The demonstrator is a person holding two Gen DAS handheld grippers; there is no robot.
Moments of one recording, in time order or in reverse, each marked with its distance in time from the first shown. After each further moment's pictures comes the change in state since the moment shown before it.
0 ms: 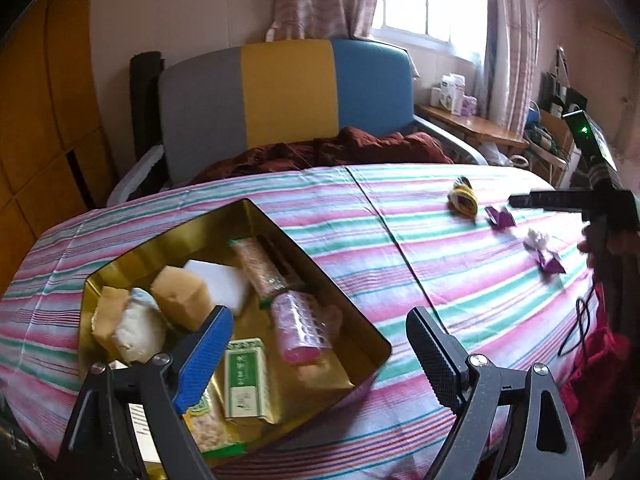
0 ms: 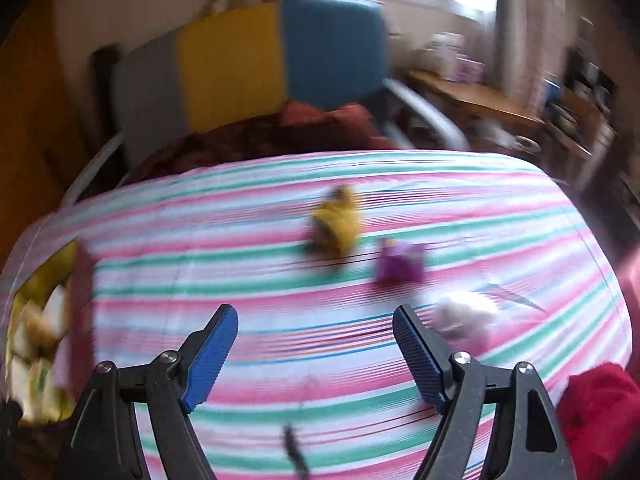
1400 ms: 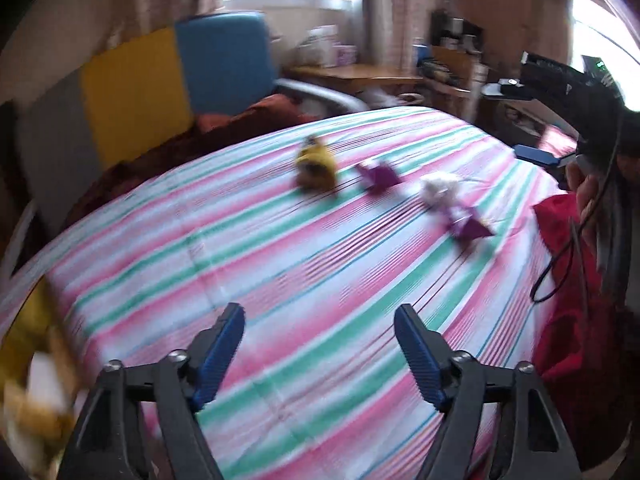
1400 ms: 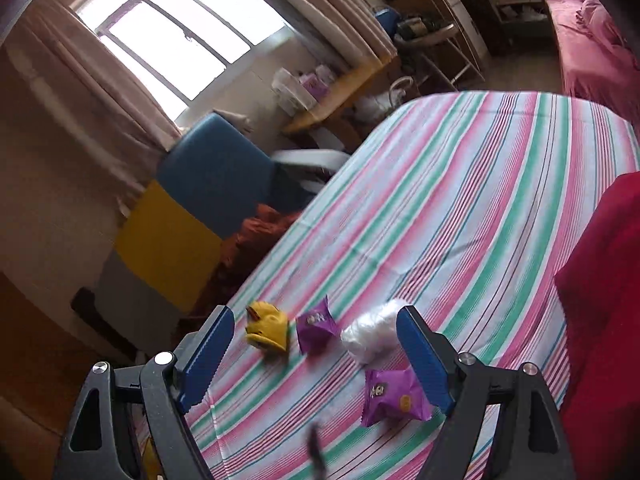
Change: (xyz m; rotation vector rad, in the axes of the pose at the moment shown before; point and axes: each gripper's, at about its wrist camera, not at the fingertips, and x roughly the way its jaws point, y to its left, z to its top) left arm 0.097 -0.164 0.035 0.323 0.089 -0.341; right arm -0.045 -0.157 -0.039 0.750 -0.289 0.167
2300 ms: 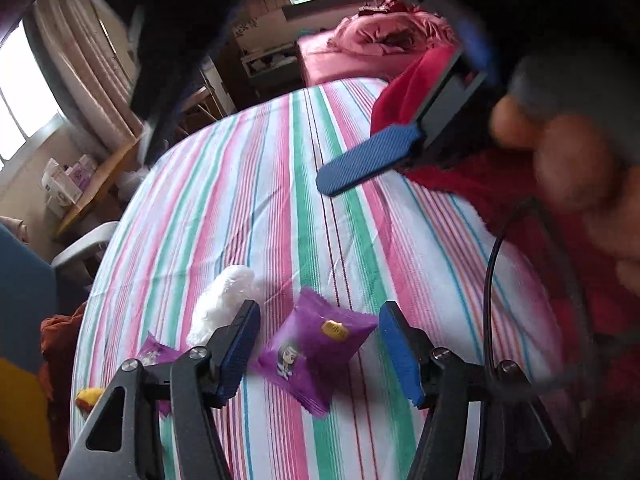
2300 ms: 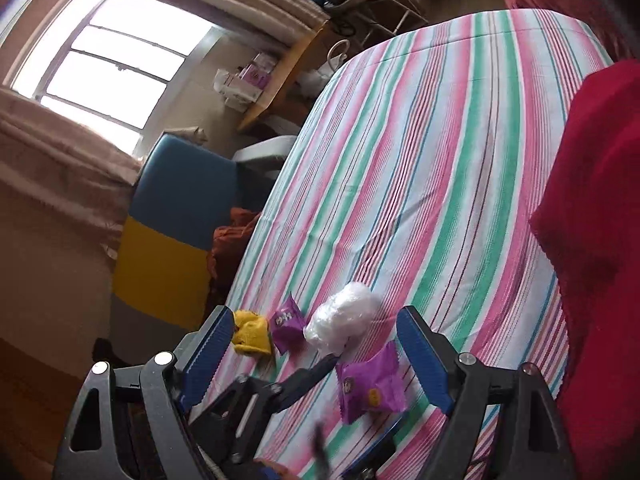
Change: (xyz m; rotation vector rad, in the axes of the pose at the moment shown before) left arm 0.126 -0.167 0.078 0.902 -0.019 -0.431; right arm 0.016 -0.063 0.004 0.284 0.088 -0.003
